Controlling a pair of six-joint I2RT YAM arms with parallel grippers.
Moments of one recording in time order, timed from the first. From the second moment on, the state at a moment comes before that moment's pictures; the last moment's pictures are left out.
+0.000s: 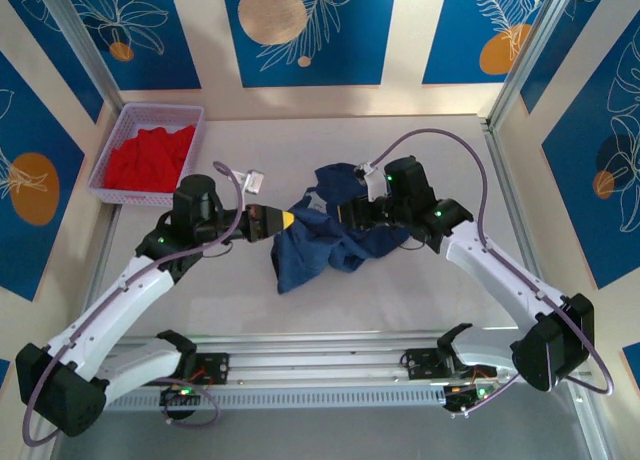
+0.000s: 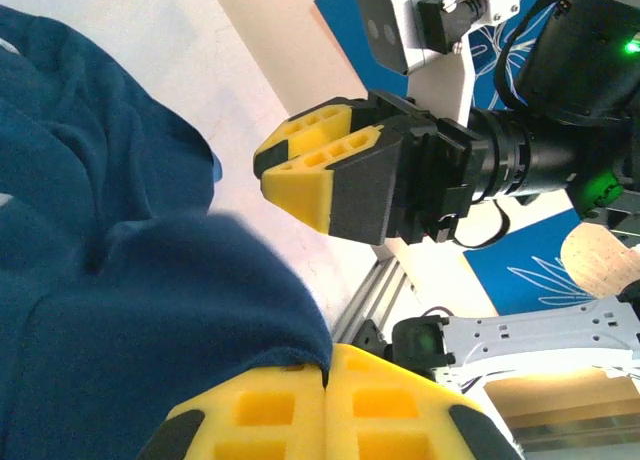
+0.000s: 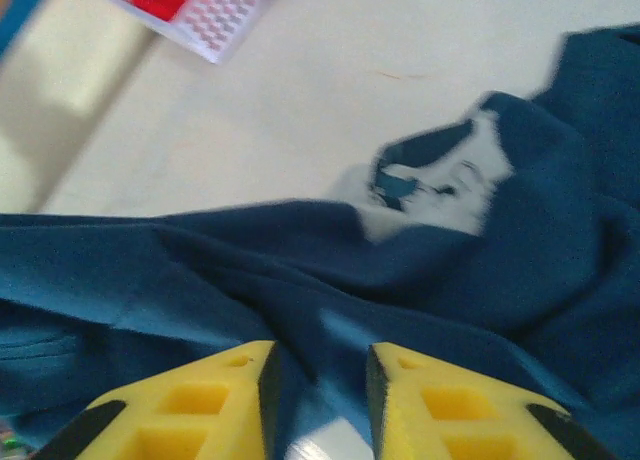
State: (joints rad) left arm -0.49 1.02 0.90 -0.24 0.73 -0.64; right arm 0.55 1.23 1.07 -0.55 -0.32 0.27
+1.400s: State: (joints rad) left arm -0.49 1.04 0.88 -0.21 0.75 -0.66; right arm 0.83 1.33 0.96 -0.28 -0.12 0.08
